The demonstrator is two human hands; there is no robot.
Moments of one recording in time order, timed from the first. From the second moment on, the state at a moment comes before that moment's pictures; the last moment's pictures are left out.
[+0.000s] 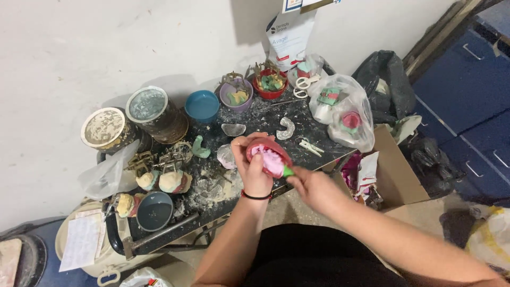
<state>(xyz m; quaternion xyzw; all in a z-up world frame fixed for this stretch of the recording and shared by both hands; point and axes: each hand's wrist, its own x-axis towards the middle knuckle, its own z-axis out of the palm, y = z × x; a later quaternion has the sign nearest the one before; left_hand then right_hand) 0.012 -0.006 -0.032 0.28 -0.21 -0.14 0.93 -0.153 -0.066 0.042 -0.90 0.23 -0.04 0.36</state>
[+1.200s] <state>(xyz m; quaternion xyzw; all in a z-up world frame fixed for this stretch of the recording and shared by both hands) -0.011 0.000 0.030 0.49 -0.19 -0.13 0.84 -0.157 -0.091 0.025 -0.99 0.06 -0.12 0.10</state>
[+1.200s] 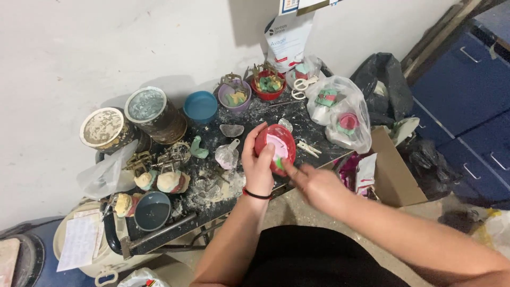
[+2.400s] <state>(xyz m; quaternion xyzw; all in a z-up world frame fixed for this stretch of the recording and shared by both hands) -0.012 -0.002 0.024 0.43 -0.20 -0.30 0.83 -0.134 -0.172 0.118 -0.91 -0.01 -0.31 -0.26</state>
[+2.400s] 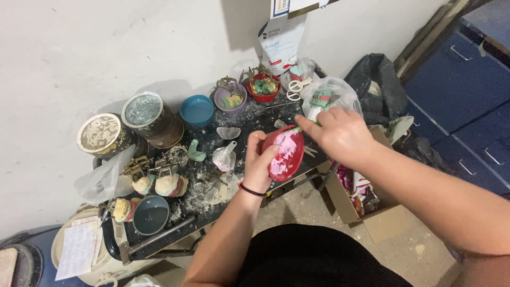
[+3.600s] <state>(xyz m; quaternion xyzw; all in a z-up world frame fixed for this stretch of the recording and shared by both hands) -0.002 -0.005 0.030 0.42 -0.22 -0.22 0.85 -0.151 -0.116 0.114 -0.97 0.04 -0.09 0.20</state>
